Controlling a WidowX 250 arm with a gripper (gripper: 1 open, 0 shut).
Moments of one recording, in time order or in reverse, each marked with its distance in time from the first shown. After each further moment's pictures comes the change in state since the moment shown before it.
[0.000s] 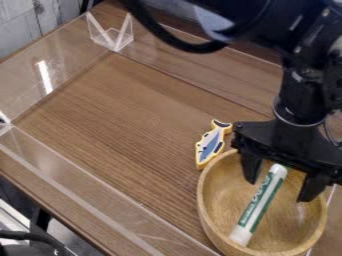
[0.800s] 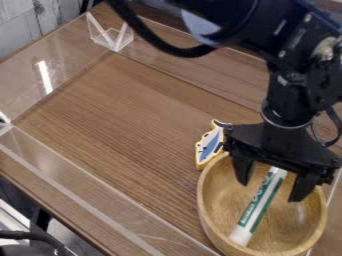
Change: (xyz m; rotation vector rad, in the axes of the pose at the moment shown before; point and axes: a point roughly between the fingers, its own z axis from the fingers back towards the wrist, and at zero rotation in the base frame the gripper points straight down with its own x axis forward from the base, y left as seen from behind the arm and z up) arm 0.000 0.007 -0.007 -0.009 -0.004 0.024
